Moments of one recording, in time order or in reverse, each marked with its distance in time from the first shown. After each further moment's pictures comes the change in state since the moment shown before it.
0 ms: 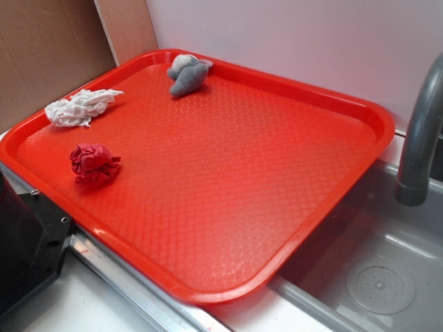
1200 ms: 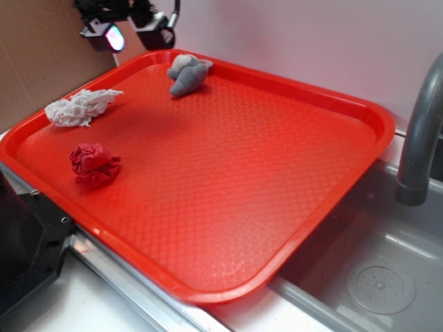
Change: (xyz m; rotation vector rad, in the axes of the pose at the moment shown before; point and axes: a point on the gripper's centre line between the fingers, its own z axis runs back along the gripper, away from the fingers) arm 0.136 0.094 -0.164 -0.055 -0.197 0.403
